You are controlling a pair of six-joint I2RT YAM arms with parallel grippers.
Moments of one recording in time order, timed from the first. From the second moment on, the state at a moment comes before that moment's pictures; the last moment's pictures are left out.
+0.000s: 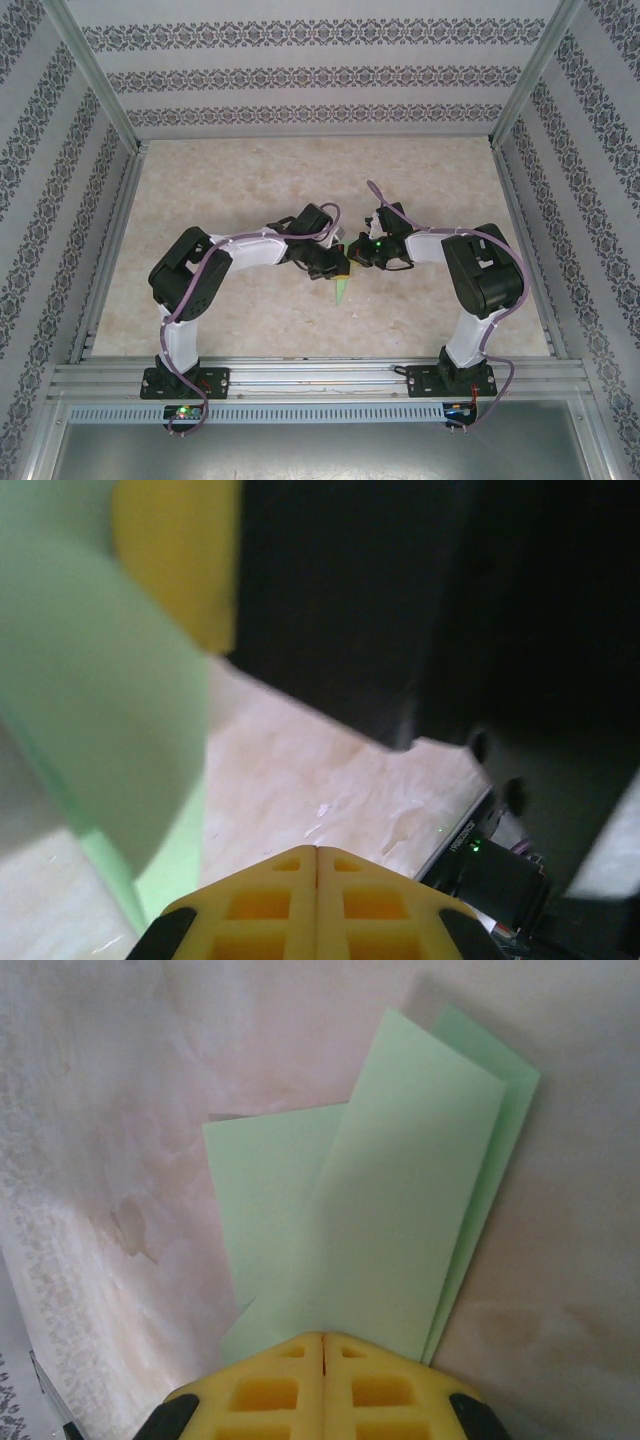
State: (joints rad) left arm -0.69 1.95 1.21 -0.24 0.67 -0.82; right arm 0.34 1.81 0.83 -0.05 -0.58 0.72
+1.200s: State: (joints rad) left arm -0.68 1.97 1.08 -0.20 0.68 -0.72; right arm 0.34 1.82 0.85 -0.10 -0.59 0.70
